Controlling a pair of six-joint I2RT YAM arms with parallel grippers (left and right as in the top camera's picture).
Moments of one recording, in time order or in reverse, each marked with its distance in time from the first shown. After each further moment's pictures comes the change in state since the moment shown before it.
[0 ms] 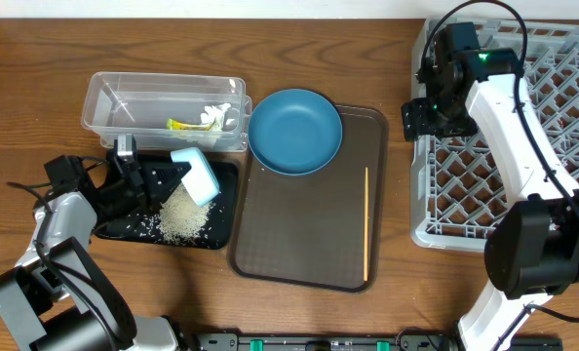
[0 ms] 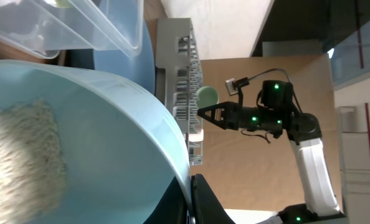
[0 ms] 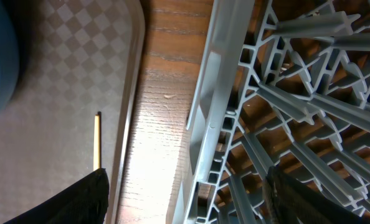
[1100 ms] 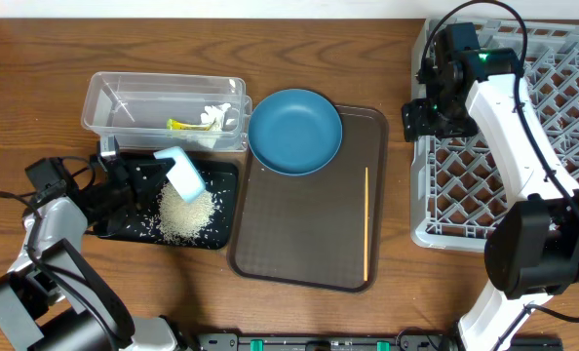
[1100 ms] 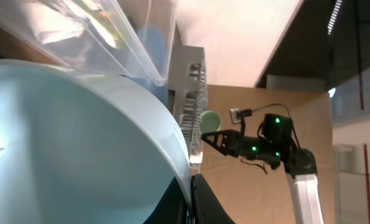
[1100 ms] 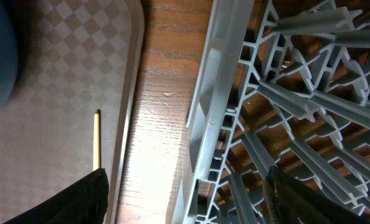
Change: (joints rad) left arm 0.071 0.000 -0.002 0.129 -0.073 -0.224; right arm 0.000 0.000 0.000 -0.006 0.000 0.000
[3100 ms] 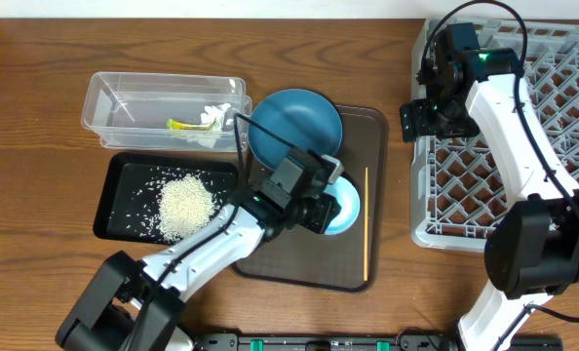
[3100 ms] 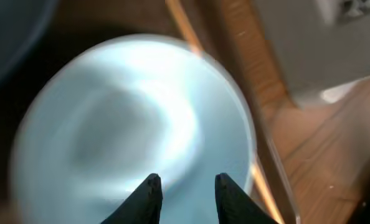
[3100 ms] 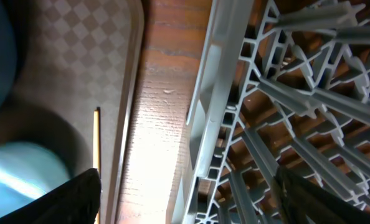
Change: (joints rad) left arm -1.255 -0.048 0.002 0.288 -1.040 -0.018; right arm 0.000 0.000 0.000 -0.013 -0.009 -0.002
